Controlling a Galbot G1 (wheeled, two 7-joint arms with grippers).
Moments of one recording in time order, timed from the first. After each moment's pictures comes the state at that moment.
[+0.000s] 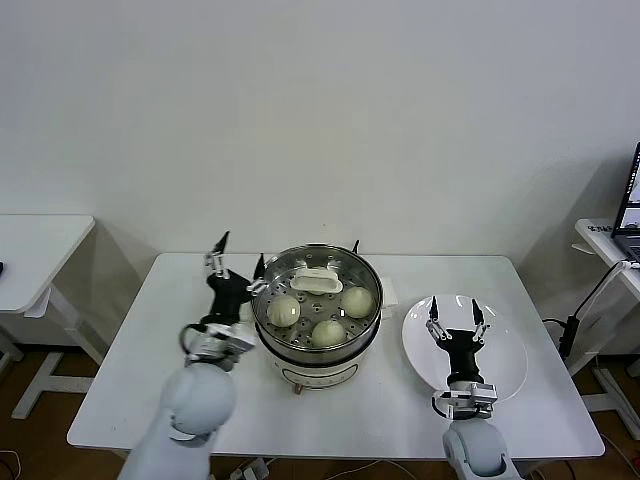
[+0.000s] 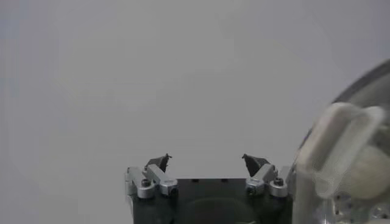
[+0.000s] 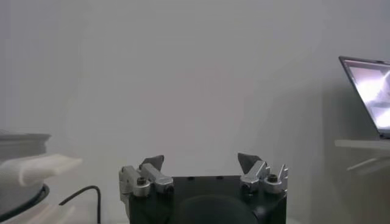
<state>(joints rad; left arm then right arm) 1.11 -1.33 -0.30 -1.97 0.59 0.31 -0.02 -1.24 1.28 0.43 1.57 0.23 0.37 0.24</state>
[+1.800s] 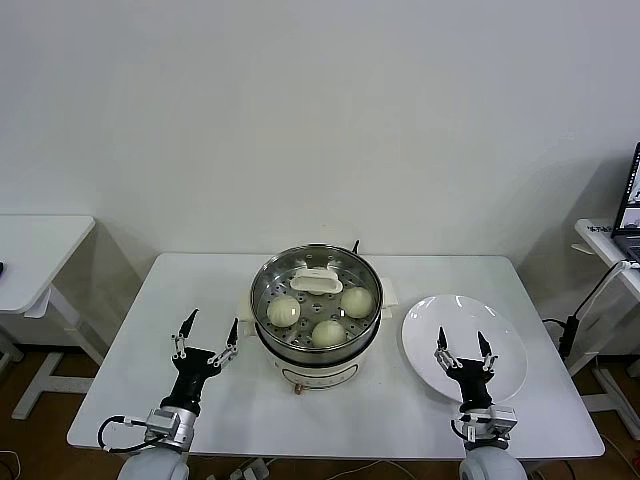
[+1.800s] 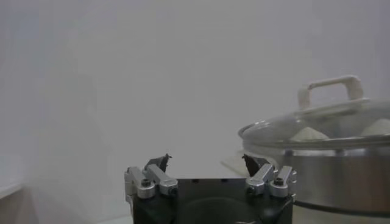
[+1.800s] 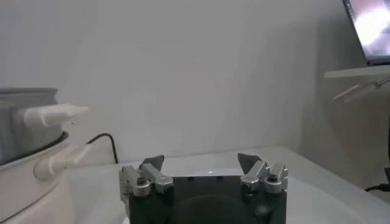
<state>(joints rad) 1.45 -1.33 -0.50 -1.85 -0.04 -0.20 0.02 -1.39 1.27 0.49 1.66 0.36 0.24 0.17</state>
